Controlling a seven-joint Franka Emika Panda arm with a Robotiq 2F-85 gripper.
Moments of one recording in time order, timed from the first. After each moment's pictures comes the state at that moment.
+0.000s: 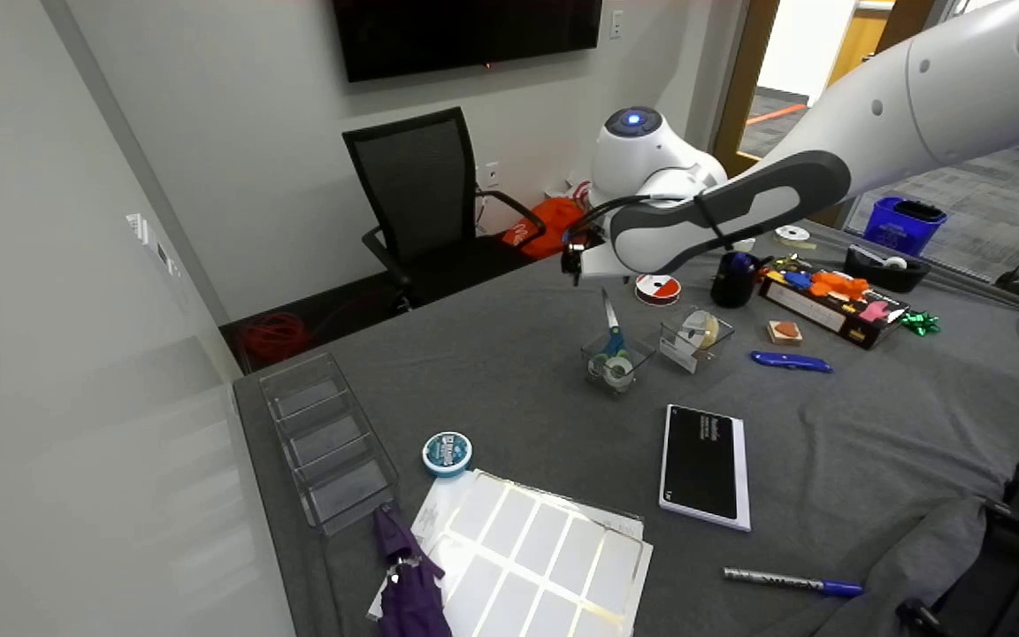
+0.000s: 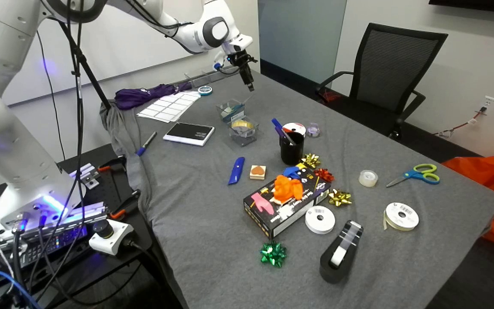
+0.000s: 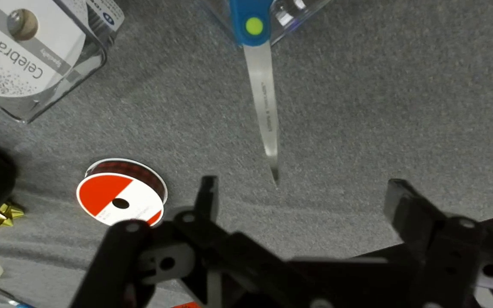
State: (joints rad) arm 0.29 0.83 -0.19 -1.37 -0.22 2.45 0.88
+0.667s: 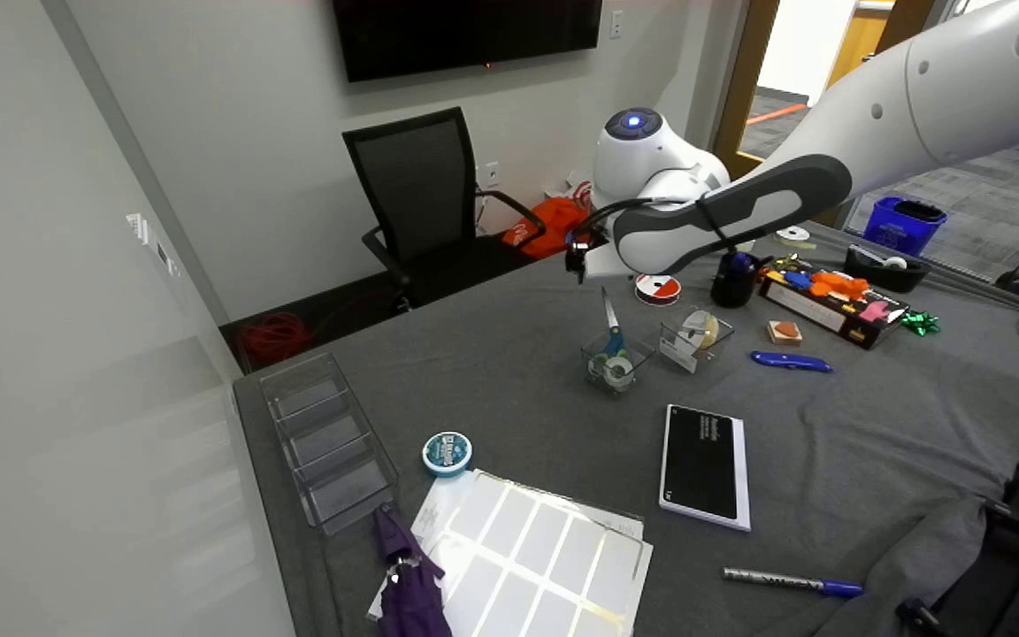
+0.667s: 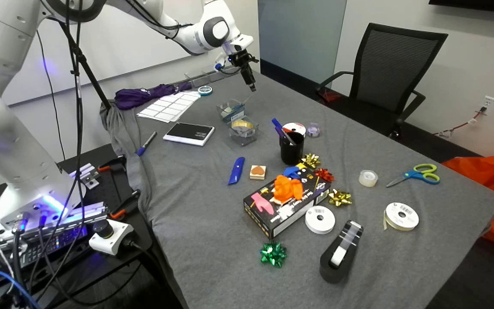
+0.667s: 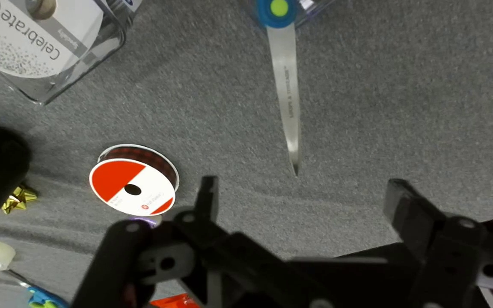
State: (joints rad) arm 0.30 0.83 -0.21 -1.37 -0.25 2.45 0.89
